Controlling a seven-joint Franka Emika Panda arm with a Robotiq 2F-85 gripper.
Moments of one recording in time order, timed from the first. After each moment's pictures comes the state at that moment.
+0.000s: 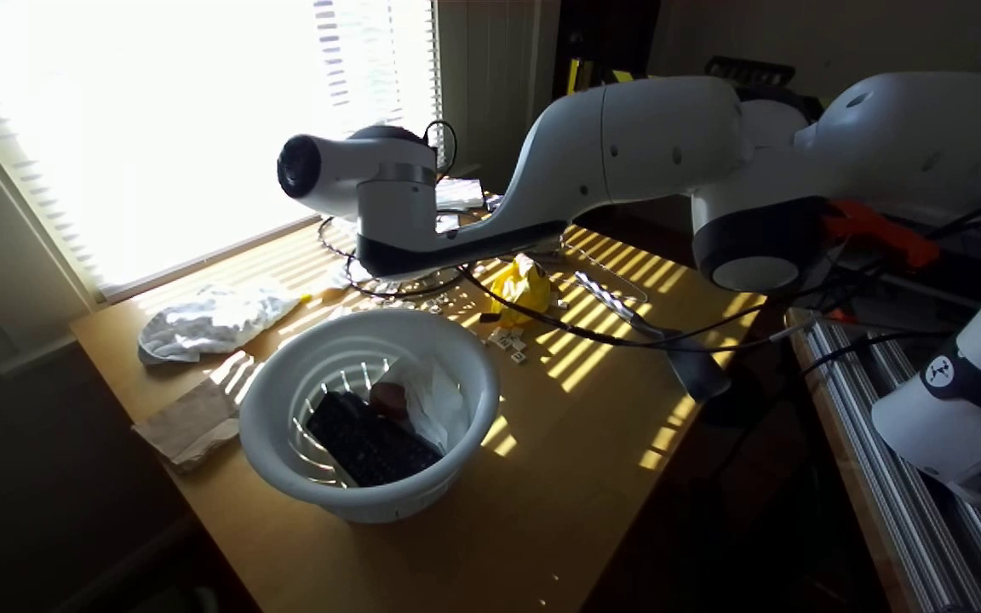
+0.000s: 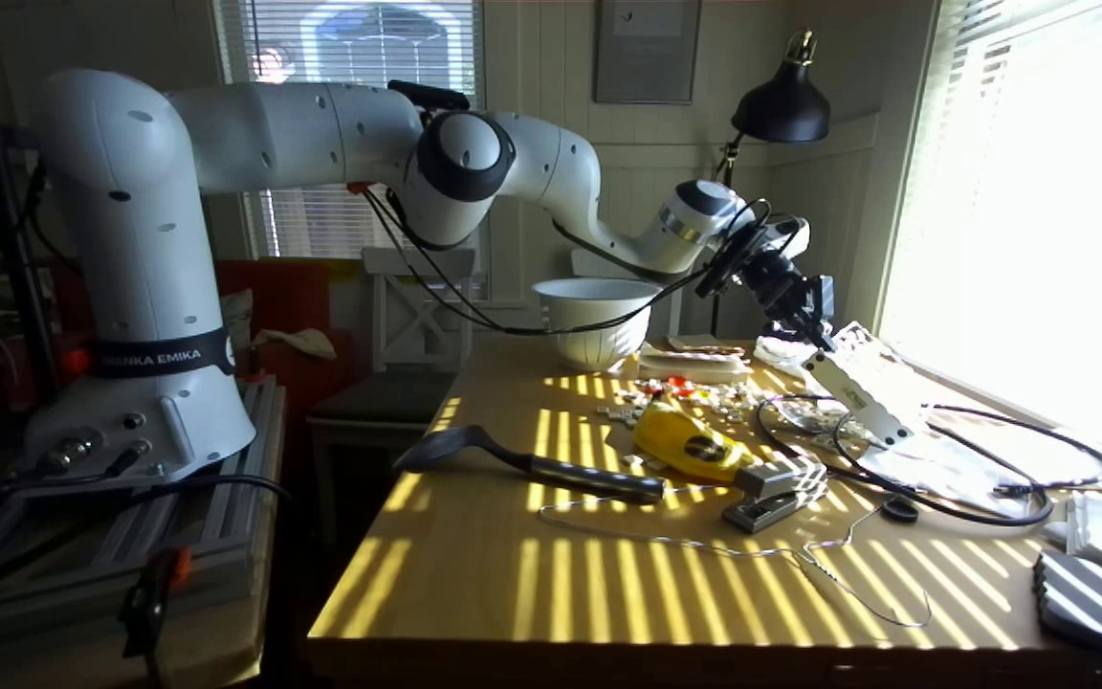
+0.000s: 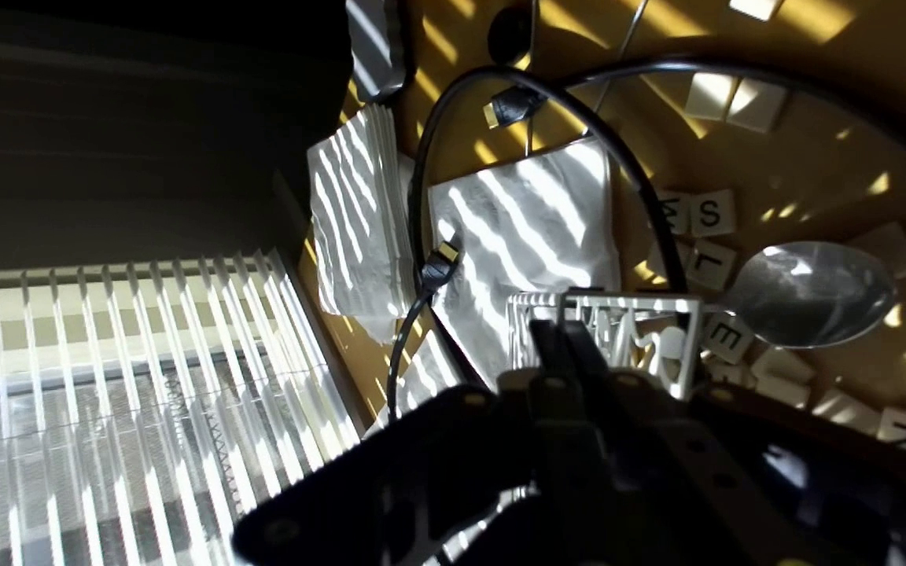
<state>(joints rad) 0.10 1.45 -0.50 -0.44 -0.49 1.80 0.06</state>
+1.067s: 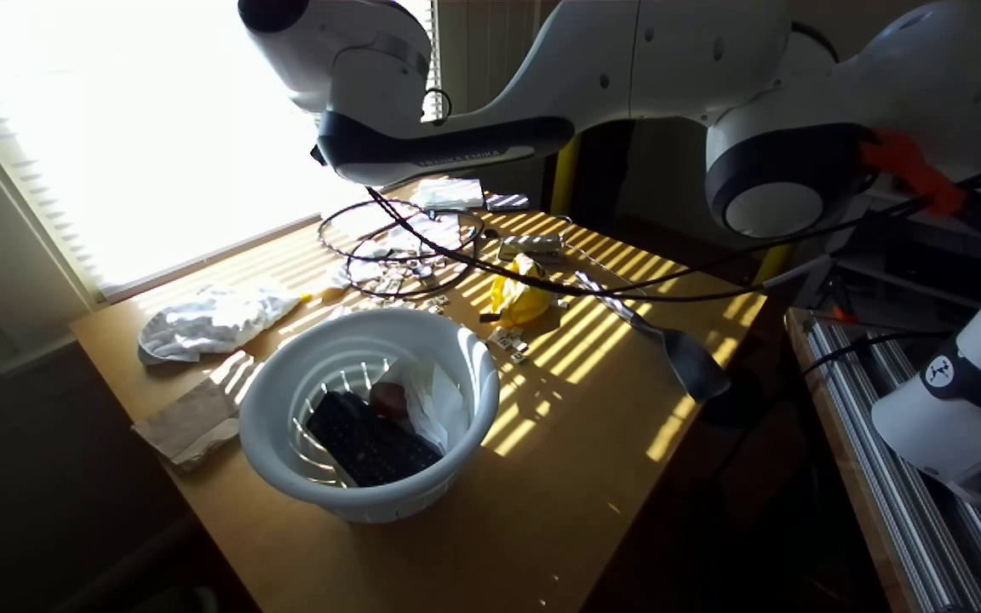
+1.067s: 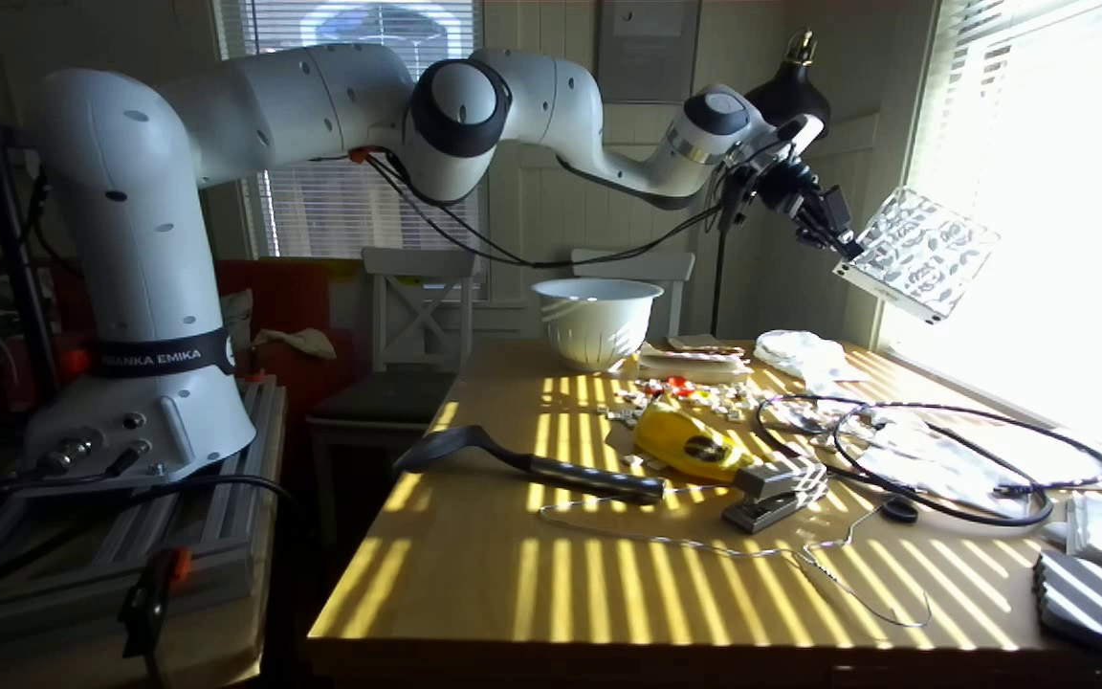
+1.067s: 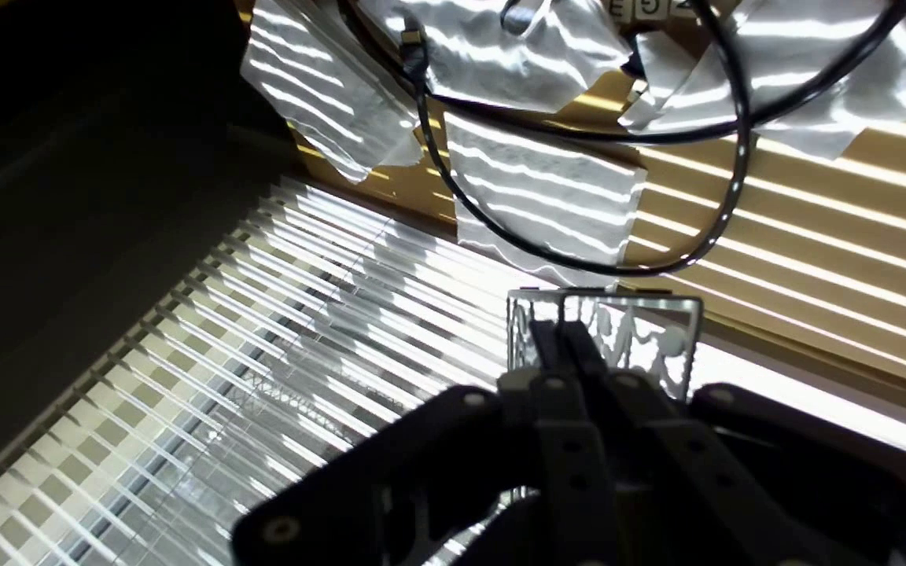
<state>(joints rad) 0.08 1.27 -0.42 -0.44 -0.45 1.98 0.59</state>
